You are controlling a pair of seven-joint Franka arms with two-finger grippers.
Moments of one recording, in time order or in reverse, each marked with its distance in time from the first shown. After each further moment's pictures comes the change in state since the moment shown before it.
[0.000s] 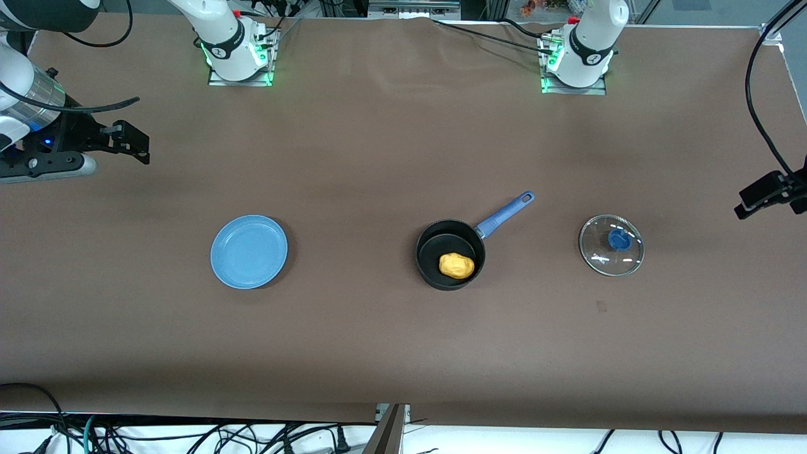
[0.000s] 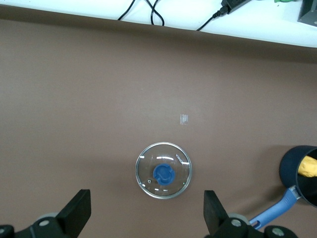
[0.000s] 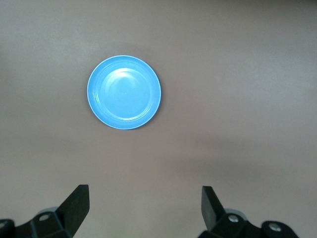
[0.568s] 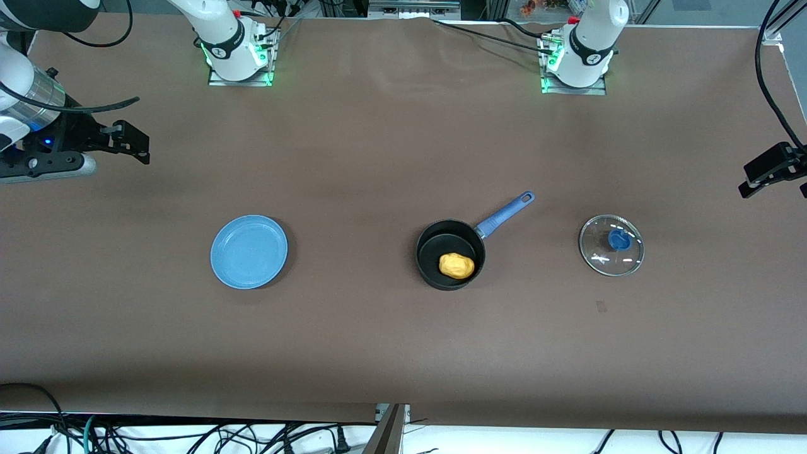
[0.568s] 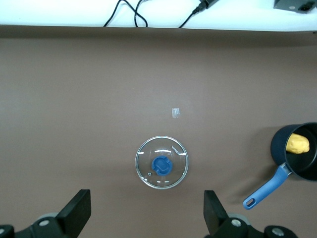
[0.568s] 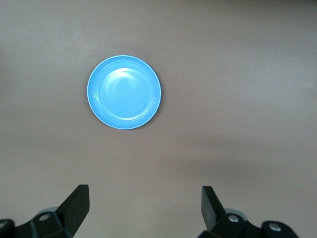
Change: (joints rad) left arm -0.002 -0.006 -0.020 0.074 0.004 -0.085 0.093; right arm 0.000 0.000 0.000 0.000 0.000 0.000 0.000
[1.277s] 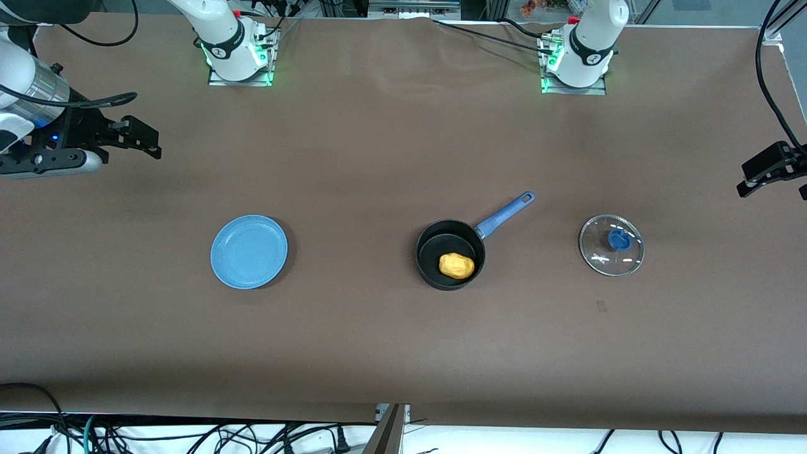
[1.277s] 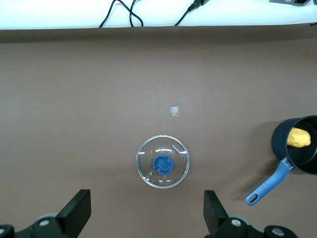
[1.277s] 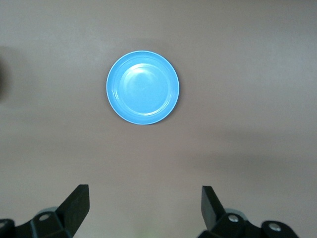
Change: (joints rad) left arm -0.001 0.003 -0.002 0.000 0.000 -0.002 0.023; right arm 0.001 -0.008 0.003 0.000 0.084 -0.031 0.090
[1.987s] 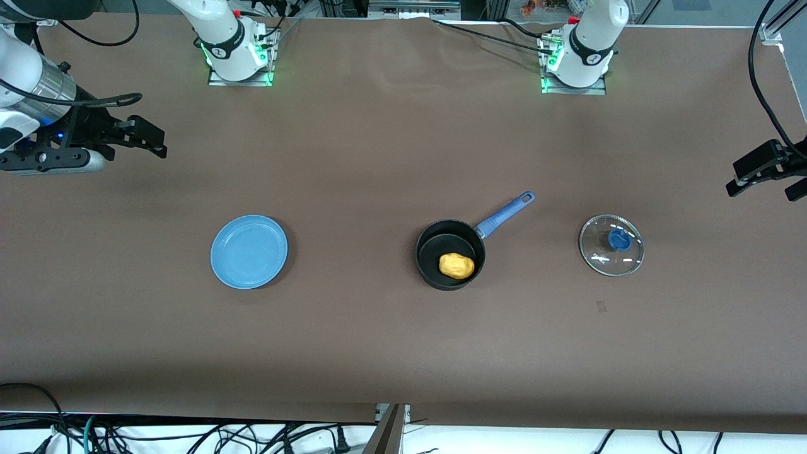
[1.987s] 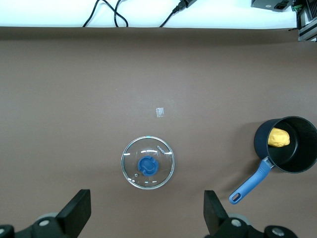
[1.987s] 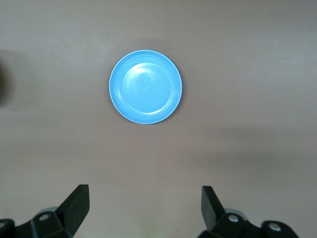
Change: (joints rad) left arm -0.004 0.000 0.002 0.000 -0.062 -0.001 0.000; right arm 0.001 -0.001 0.012 0.000 0.001 -0.002 0.025
